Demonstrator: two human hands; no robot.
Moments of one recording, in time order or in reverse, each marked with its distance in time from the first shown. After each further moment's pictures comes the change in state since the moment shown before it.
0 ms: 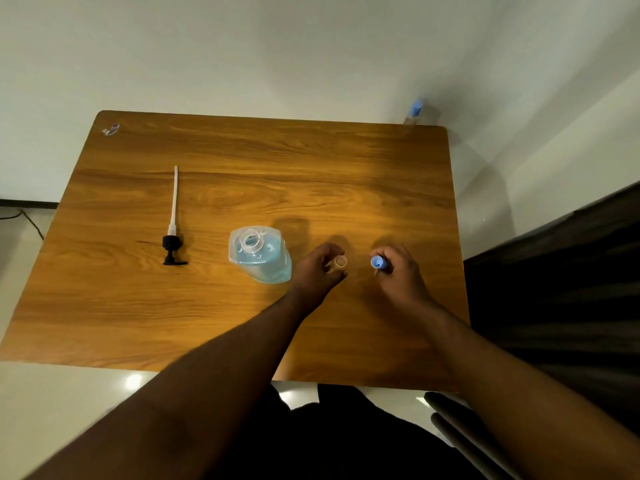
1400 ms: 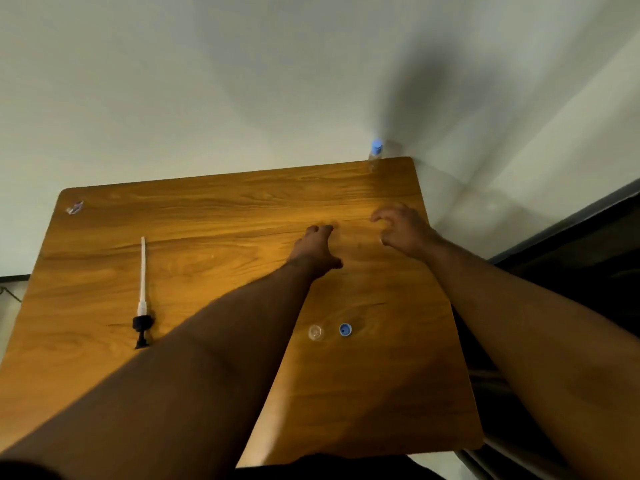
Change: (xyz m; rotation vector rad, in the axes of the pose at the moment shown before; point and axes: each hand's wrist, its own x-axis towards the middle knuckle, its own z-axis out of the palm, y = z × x) left_hand 0.168 0.063 0.019 0.745 -0.216 -0.100; right_hand 0.158 0.010 -0.098 -0.231 -0.161 0.049
